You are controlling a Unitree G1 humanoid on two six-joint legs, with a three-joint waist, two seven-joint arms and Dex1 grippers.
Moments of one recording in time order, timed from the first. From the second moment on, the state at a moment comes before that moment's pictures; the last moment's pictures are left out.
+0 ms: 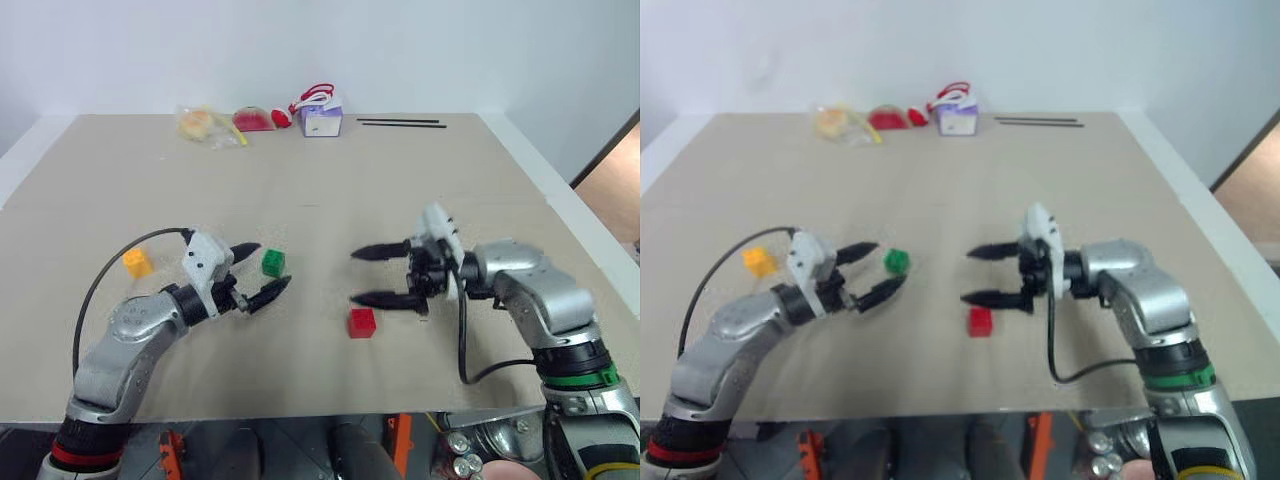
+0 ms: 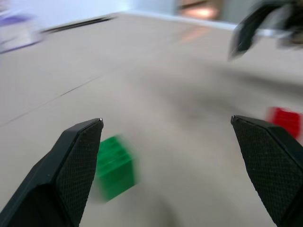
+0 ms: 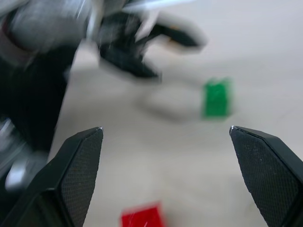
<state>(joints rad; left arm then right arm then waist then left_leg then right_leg) -0.16 0.38 0.02 -0.44 -0.42 0.51 -0.49 -0.56 -0.66 0.02 -0.17 0.58 0.66 1.15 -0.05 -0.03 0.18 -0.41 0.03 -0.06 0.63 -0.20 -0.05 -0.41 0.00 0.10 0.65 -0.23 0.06</state>
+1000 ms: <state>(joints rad) -0.21 0.22 -0.13 -0.32 -0.20 0.62 -0.24 -0.61 -0.62 0.04 -0.29 0.62 0.73 0.99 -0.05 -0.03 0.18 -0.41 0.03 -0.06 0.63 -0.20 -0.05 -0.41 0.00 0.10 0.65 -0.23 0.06</state>
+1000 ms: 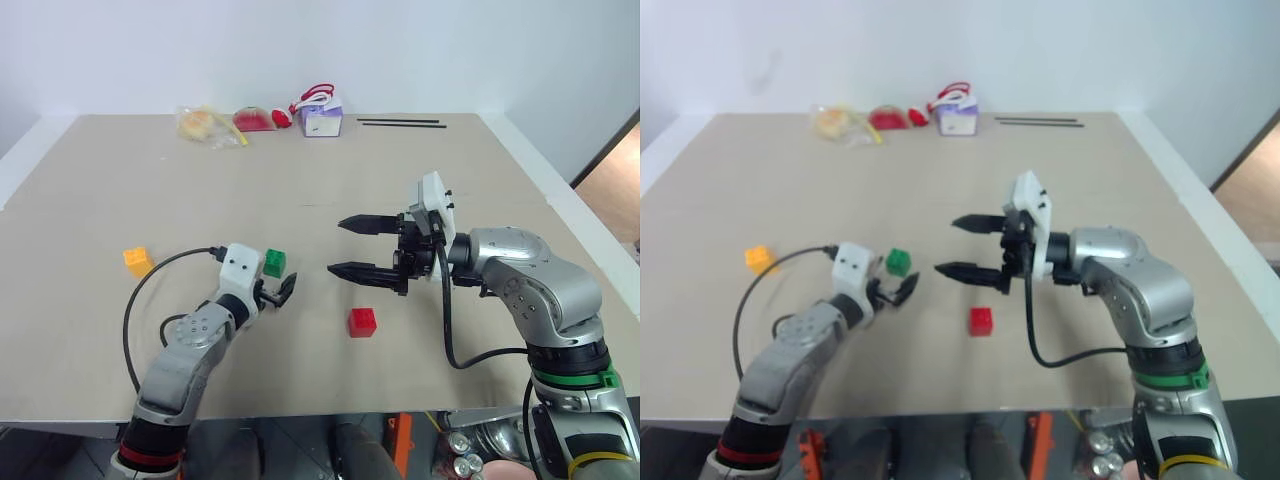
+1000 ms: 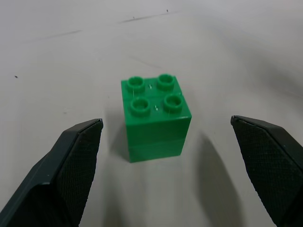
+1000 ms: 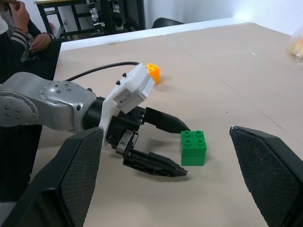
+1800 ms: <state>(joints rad) -0.27 0.15 -0.13 -0.25 -0.16 0.60 -0.22 -0.59 -0.62 0.04 -0.30 0.61 0.71 0.97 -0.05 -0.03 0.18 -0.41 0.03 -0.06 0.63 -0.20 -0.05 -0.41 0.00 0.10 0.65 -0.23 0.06</state>
